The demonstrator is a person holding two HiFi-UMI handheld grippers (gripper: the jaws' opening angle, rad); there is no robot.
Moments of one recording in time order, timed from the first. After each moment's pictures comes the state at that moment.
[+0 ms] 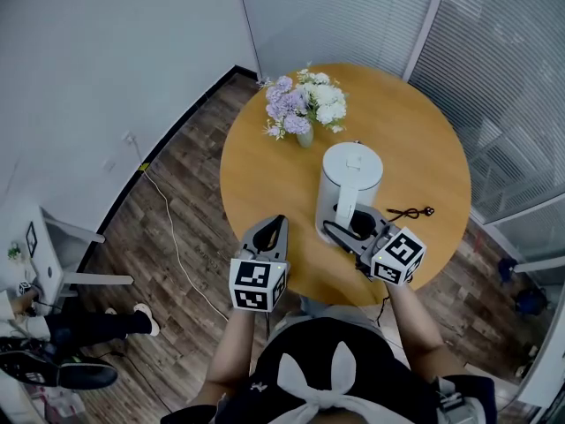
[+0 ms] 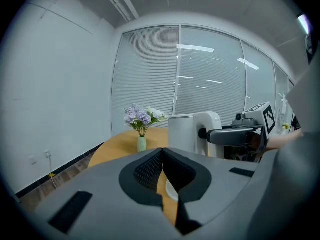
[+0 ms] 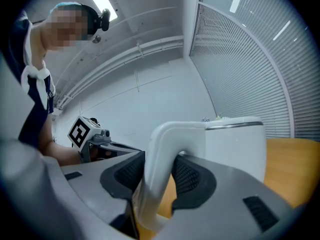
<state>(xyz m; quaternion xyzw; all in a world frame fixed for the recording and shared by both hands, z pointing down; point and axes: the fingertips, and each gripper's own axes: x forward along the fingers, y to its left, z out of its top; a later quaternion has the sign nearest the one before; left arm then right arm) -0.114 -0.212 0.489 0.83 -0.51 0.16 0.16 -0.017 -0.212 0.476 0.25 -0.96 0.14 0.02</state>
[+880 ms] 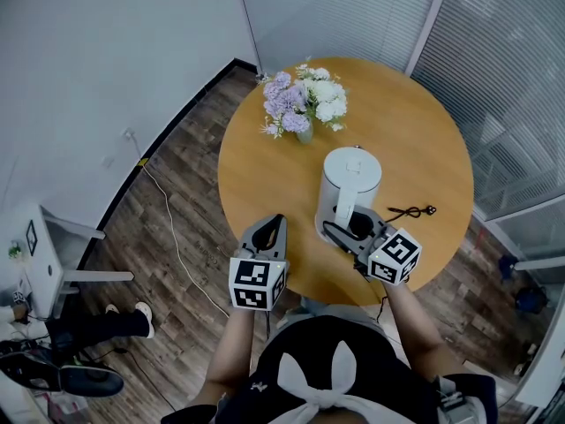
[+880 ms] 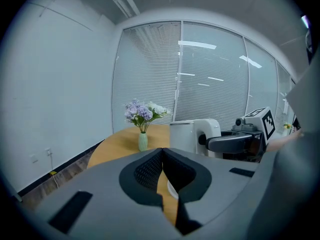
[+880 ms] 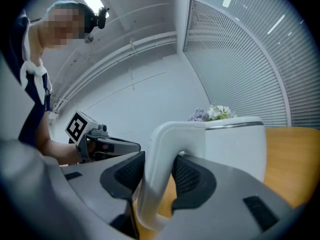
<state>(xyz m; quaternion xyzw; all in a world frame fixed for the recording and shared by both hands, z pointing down) -0.114 -0.218 0.500 0.82 -0.52 0.17 0.17 -0.014 -0.218 0.506 0.26 -0.95 0.17 0.03</state>
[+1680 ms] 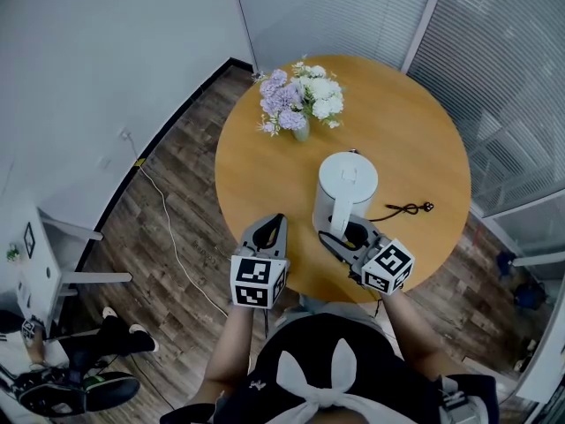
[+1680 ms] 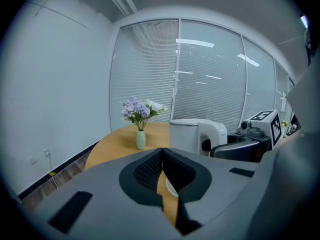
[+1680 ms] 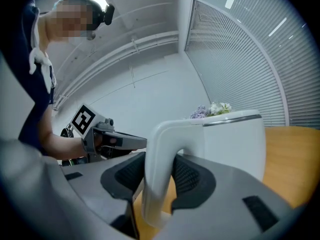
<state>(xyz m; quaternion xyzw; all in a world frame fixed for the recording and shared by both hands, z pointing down) -0.110 -0.216 0.509 0.83 -0.50 0.19 0.17 -0.020 -0.193 0.521 0.26 -0.95 0.16 0.04</state>
